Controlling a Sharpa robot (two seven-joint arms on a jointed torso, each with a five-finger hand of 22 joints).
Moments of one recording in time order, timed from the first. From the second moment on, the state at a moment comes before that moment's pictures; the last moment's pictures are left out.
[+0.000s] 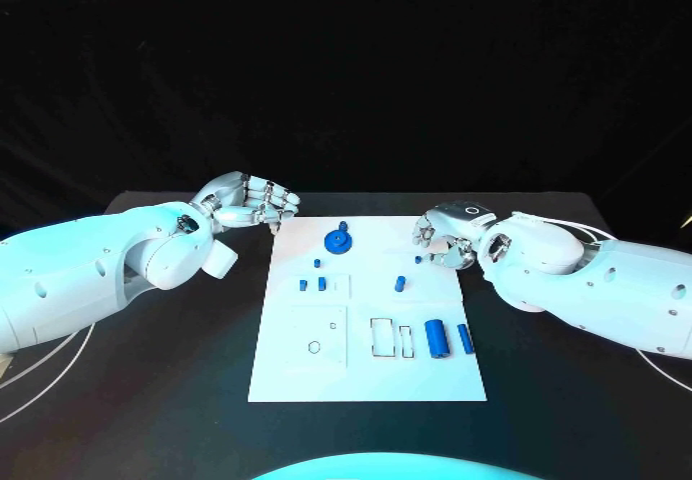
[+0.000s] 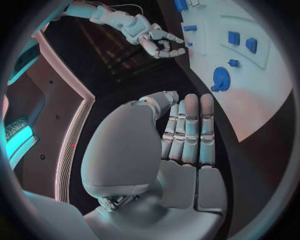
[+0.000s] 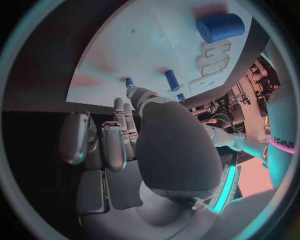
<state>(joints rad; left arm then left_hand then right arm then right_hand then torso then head) 1.21 -0.94 -0.01 1.42 -0.39 -0.11 0.23 1.49 -0.24 0.55 0.07 0.31 0.90 0.18 0.22 0.40 0.98 0.12 0.36 0.25 1.05 0.04 1.02 0.48 0.17 0.90 0.13 0.87 0.88 1.28 -0.75 -0.17 1.46 -1.68 -0.27 -0.19 1.50 -0.29 0.45 0.23 0.16 0.94 0.12 0.31 0.31 1.07 0.07 0.18 0.18 1.47 0.00 1.38 1.25 0.07 1.43 0.09 1.18 1.31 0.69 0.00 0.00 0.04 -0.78</state>
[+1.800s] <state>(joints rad) 1.21 -0.95 -0.01 1.44 -0.32 -0.10 0.28 1.49 -0.22 0.55 0.05 0.31 0.90 0.19 0.21 0.39 0.98 0.12 0.37 0.24 1.05 0.04 1.01 0.48 0.17 0.89 0.13 0.88 0.88 1.23 -0.69 -0.17 1.41 -1.74 -0.27 -0.24 1.49 -0.20 0.64 0.11 0.09 1.06 0.12 0.33 0.39 1.25 0.09 0.11 0.10 1.47 -0.02 1.37 1.20 0.07 1.46 0.08 1.26 1.31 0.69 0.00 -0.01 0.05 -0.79</state>
